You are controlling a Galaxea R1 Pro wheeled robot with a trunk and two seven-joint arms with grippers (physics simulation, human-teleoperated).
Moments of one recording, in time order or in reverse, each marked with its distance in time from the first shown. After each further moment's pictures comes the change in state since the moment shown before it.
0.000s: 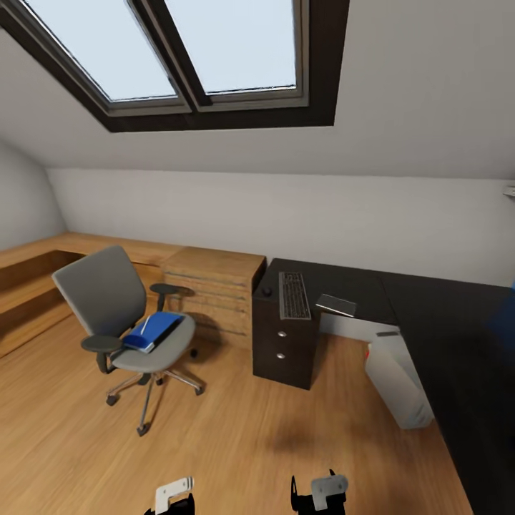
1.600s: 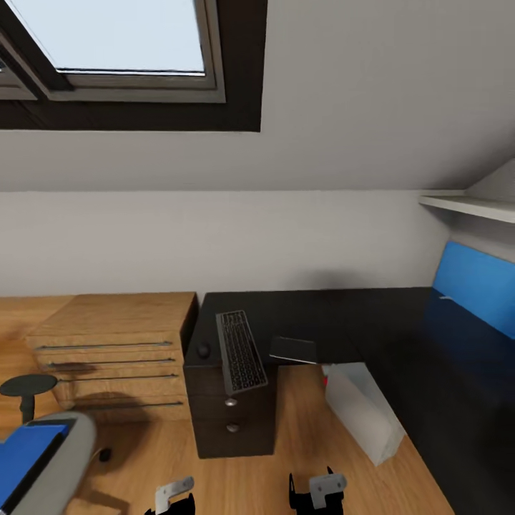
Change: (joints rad) left arm 0.000 -0.001 0.000 0.000 0.002 -0.002 0.000; right arm 0.000 0.000 -0.006 -0.004 0.000 -0.028 0.028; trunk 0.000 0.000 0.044
